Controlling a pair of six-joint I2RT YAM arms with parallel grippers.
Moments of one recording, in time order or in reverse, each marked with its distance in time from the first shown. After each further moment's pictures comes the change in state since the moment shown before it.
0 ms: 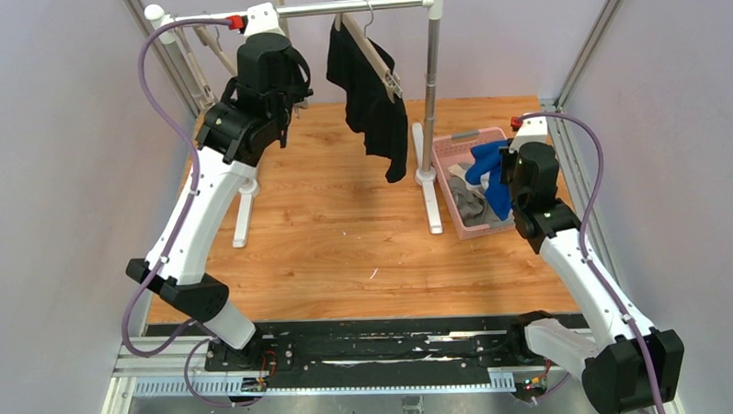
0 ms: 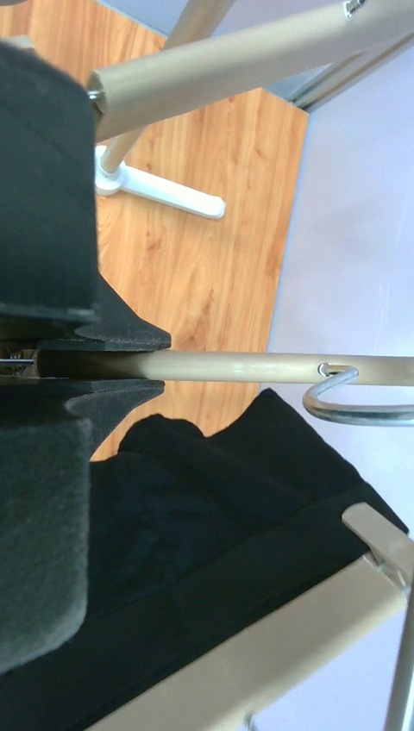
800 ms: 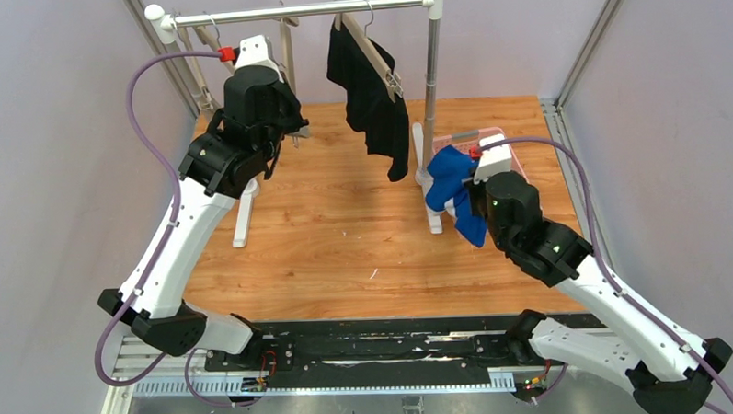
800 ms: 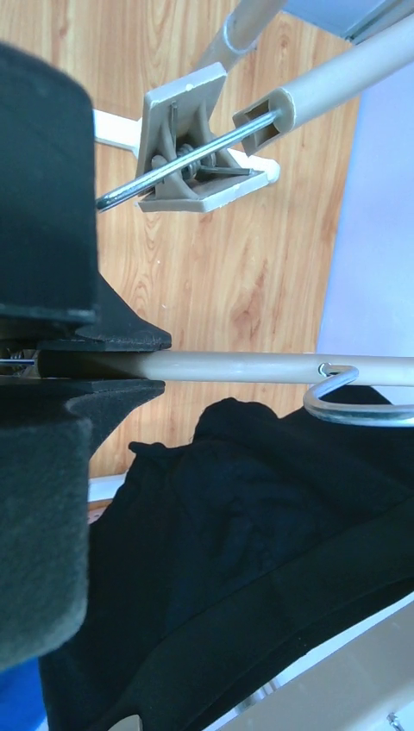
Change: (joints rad) left arm -0.018 -0.193 -0.265 0.003 0.095 -0.084; right arm 0.567 -0.151 0.129 -0.365 0.241 0.068
